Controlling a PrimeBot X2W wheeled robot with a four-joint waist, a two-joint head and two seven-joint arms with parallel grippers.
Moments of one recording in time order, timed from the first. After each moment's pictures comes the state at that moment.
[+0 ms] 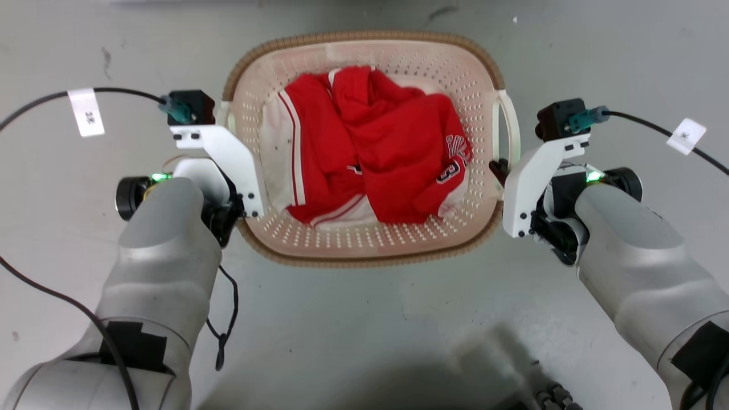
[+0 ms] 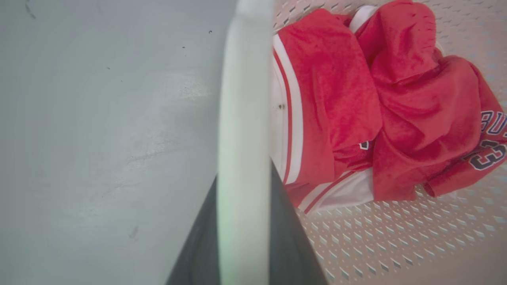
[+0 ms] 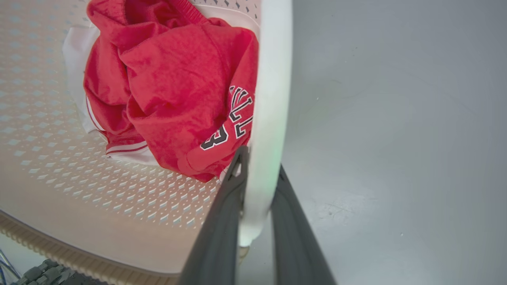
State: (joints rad) left arm -1.06 0.11 -0.18 1.28 -0.33 -0.12 0.17; right arm -1.03 -0.18 0.98 1.14 1.03 0.13 0.08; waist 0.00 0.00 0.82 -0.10
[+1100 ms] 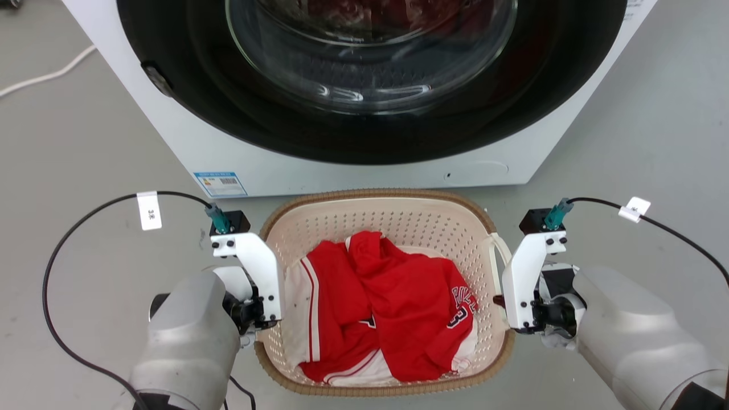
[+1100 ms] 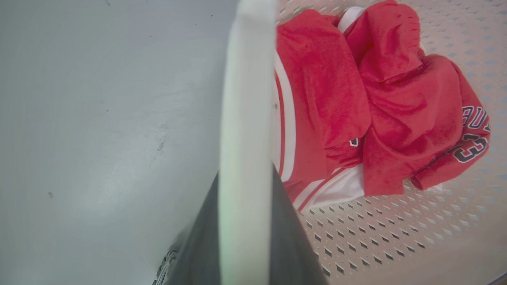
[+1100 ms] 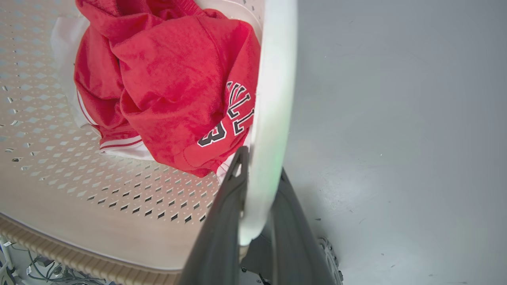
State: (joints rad) left arm -0.83 0.08 -0.21 1.29 -0.42 -0.13 0.47; right arm -0.85 -0.19 1.10 1.16 1.22 0.13 0.45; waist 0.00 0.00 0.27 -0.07
